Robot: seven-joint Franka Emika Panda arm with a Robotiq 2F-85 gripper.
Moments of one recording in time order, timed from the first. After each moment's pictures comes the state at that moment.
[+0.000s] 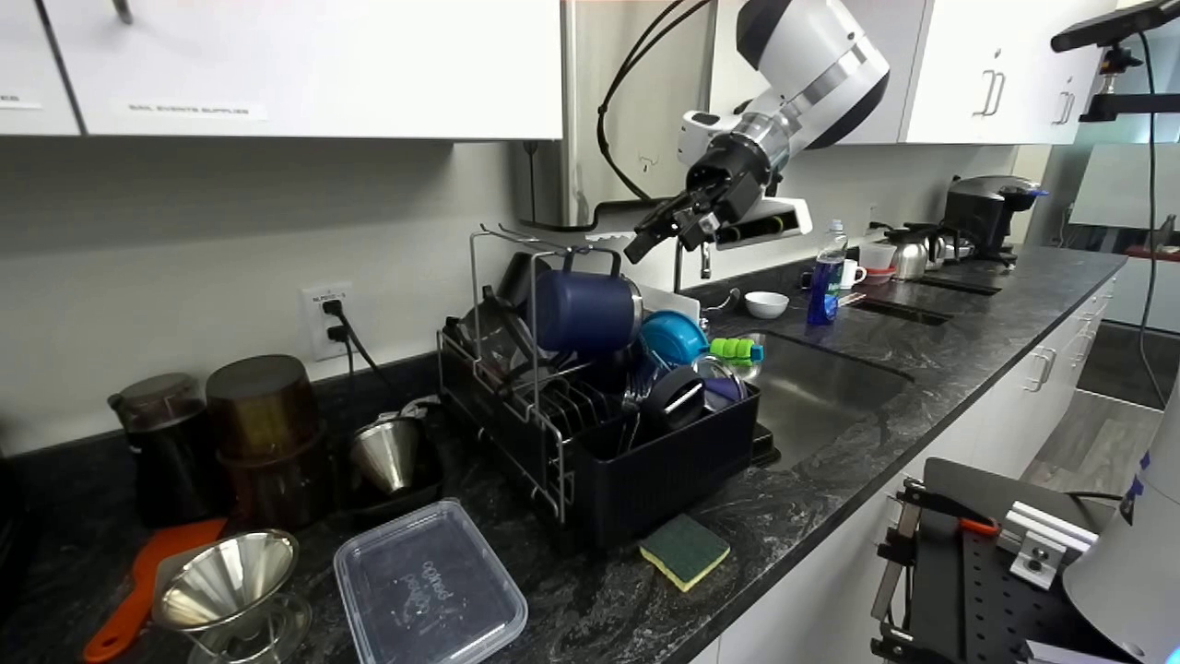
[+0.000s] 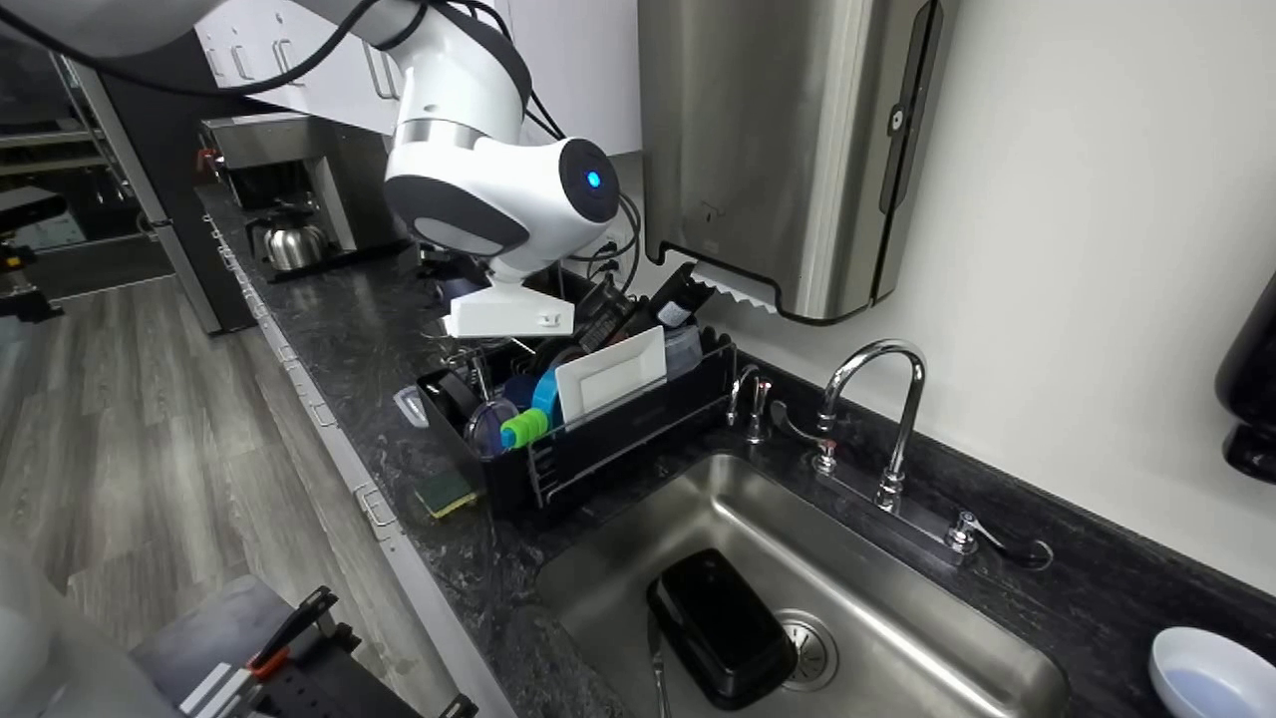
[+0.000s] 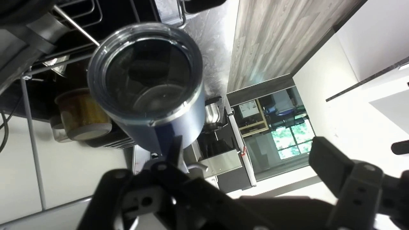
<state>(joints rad) -0.03 -0.17 -0.17 -2.41 1.13 1.91 -1.84</state>
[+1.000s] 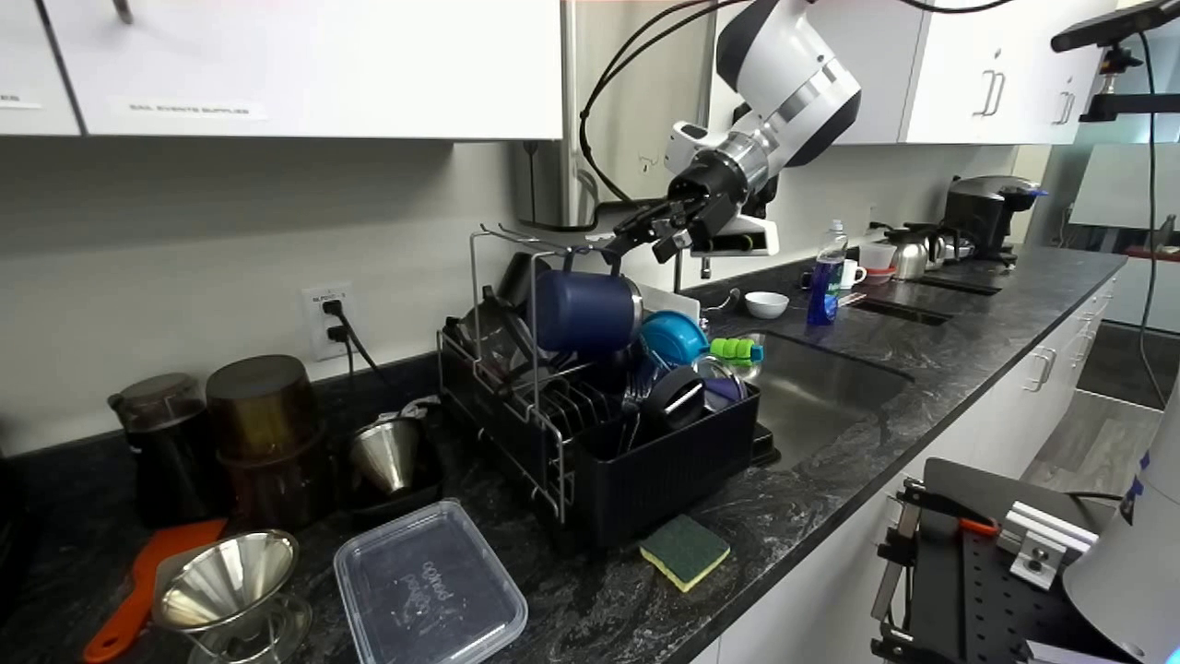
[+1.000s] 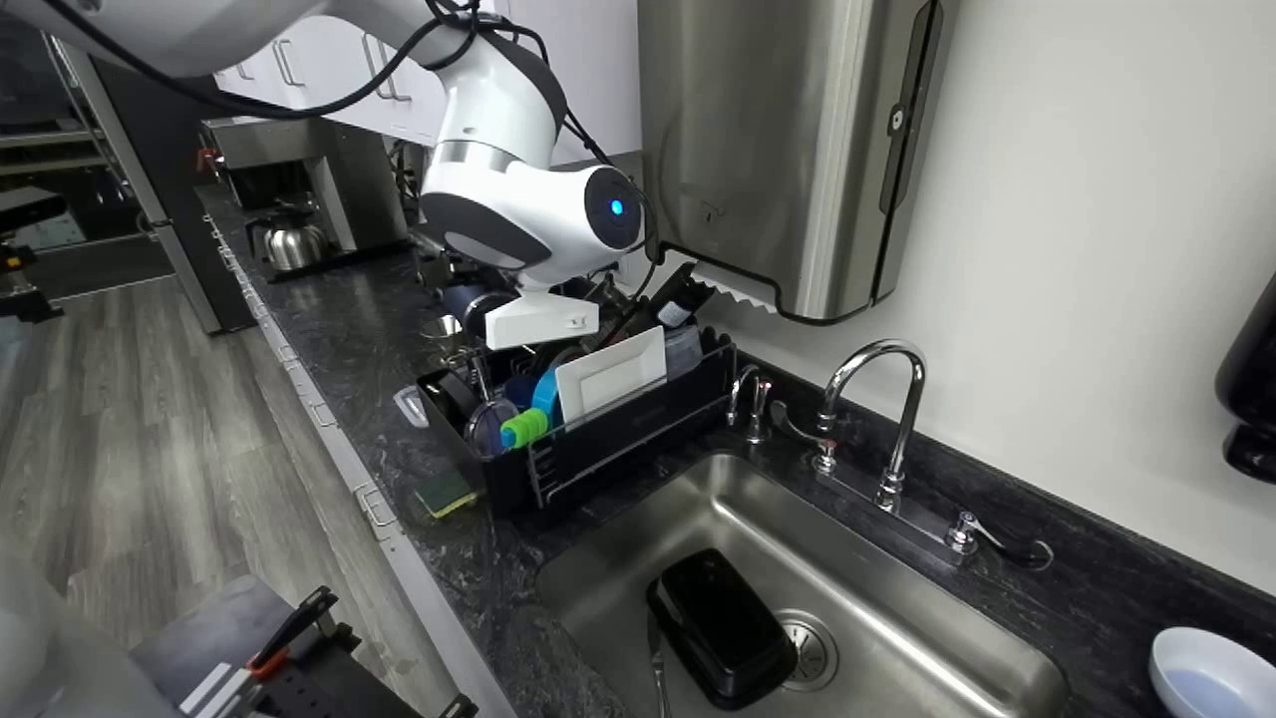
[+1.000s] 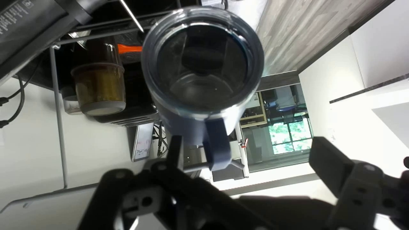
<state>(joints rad) -0.04 -0.07 -0.17 -2.35 1.22 1.92 -2.03</state>
